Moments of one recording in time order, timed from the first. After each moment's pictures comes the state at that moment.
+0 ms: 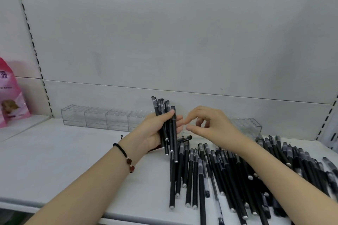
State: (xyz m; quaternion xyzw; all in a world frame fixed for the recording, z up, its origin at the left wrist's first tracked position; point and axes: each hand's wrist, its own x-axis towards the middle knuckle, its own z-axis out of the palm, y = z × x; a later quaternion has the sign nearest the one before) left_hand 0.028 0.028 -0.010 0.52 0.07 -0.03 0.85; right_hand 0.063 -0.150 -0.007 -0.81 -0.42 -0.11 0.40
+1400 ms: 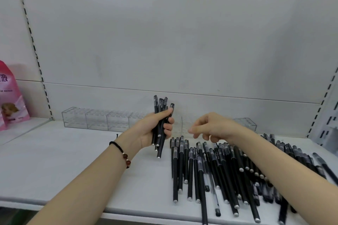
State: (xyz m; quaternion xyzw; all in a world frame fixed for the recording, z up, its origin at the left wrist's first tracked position) left_hand 0.036 0.051 -0.015 0.50 0.01 -0.12 0.86; right_hand 0.070 -0.146 0.004 -0.88 -0.18 0.13 0.42
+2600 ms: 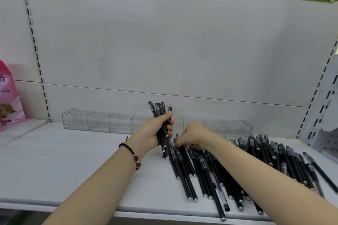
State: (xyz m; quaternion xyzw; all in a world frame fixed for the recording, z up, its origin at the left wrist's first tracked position) left_hand 0.038 0.051 -0.021 0.50 0.05 -0.06 0.86; right_hand 0.062 -0.082 -0.011 -0.95 -0.08 0.12 0.29
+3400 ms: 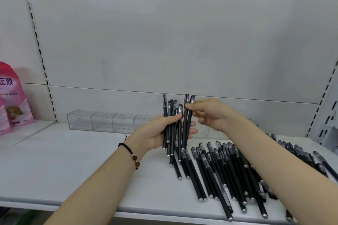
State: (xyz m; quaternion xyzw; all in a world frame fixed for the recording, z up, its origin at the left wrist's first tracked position) left_hand 0.022 0.050 -0.013 0.53 -0.07 -0.16 0.83; right_hand 0.069 -0.109 0.034 -0.70 -0.07 0.12 0.70
